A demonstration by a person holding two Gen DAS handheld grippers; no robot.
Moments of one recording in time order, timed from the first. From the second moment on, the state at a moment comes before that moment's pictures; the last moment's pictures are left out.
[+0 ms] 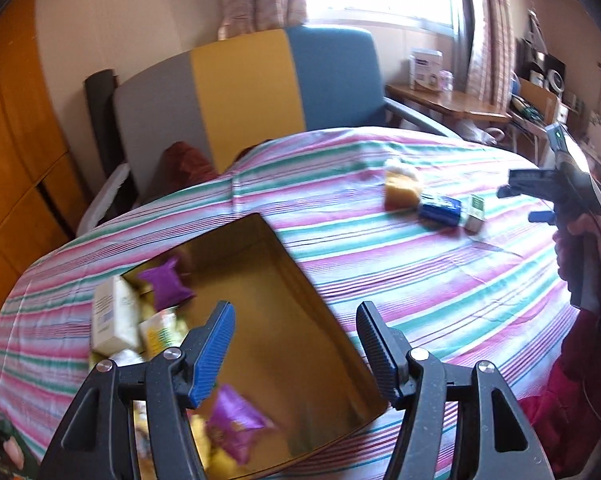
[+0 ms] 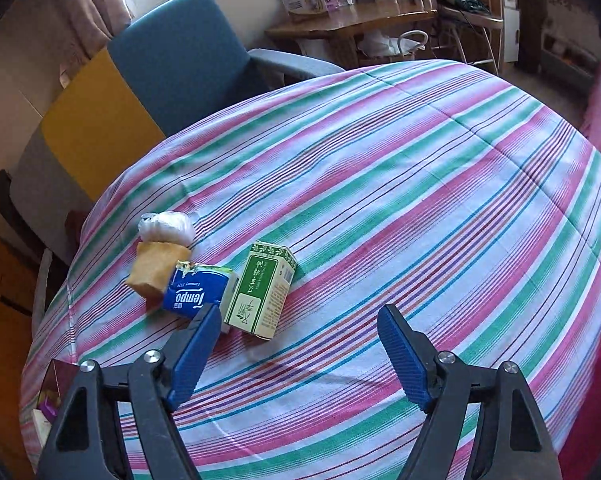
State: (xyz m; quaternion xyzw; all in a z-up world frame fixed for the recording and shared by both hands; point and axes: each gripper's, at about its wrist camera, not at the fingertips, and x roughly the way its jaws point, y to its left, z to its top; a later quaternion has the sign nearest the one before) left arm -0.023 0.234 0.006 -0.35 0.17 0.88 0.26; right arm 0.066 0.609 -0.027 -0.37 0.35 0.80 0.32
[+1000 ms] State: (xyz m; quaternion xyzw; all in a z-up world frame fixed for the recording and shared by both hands) left arm -0.053 0.341 -0.034 -0.47 0.13 0.80 0.35; right arm 0.092 0.630 -0.037 -0.33 0.46 0.76 0.32
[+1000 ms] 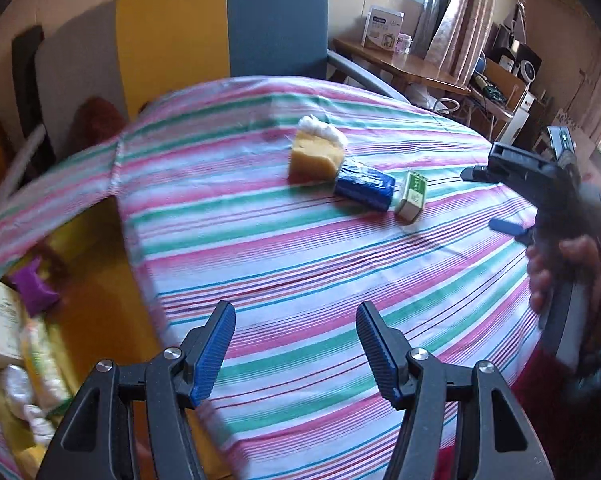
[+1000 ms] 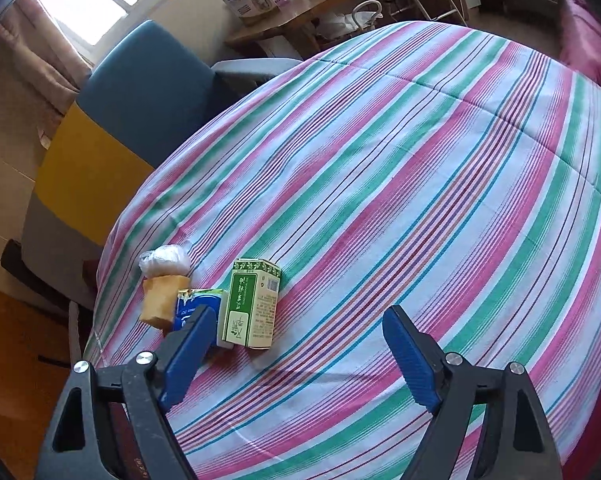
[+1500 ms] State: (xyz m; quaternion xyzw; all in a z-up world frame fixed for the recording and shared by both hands) left arm -0.132 0.397 -0.059 -0.56 0.04 0.77 0.32; right arm 0.081 0.618 -0.038 -0.34 0.47 0.77 0.27
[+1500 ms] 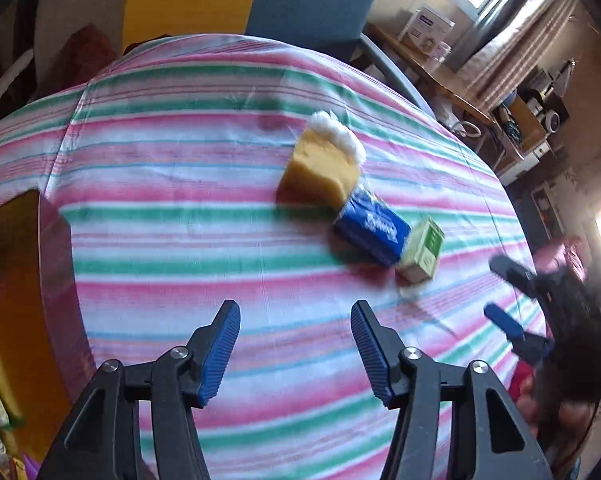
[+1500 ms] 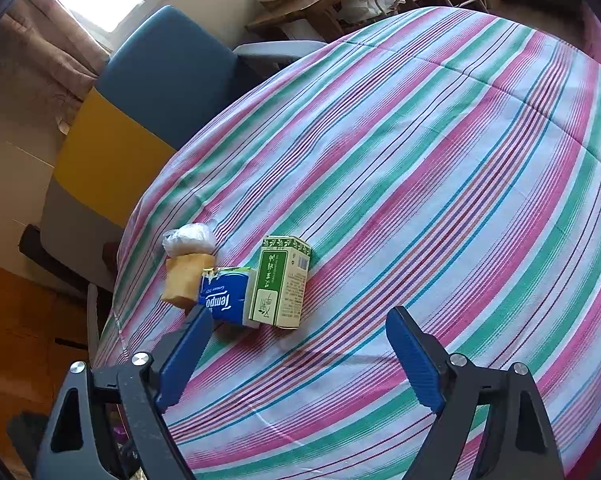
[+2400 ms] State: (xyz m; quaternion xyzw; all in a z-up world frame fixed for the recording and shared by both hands) left arm -0.211 0.517 -0.113 -0.56 0.10 0.76 0.32; right arm 0.072 0.610 -0.043 -0.35 0.48 0.78 0.21
